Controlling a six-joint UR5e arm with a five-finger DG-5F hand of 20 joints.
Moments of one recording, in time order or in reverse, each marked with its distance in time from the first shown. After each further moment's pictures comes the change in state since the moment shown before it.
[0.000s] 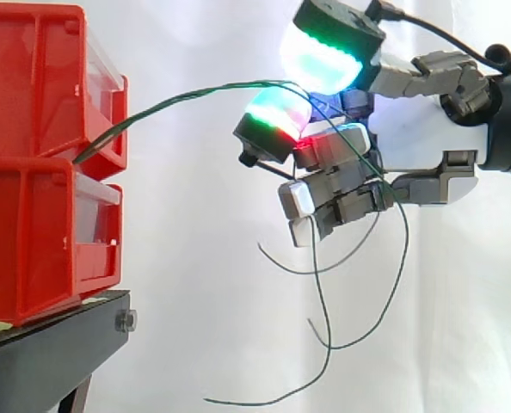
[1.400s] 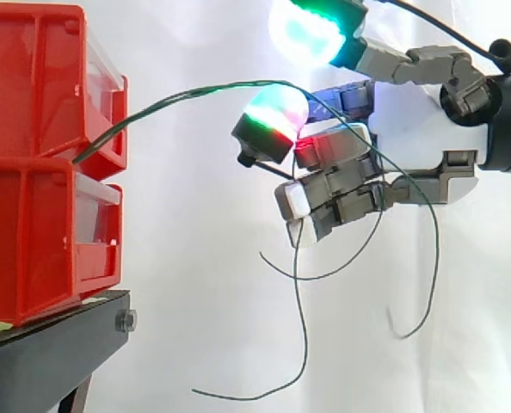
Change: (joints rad) arm 0.000 0.000 0.000 0.000 0.000 0.001
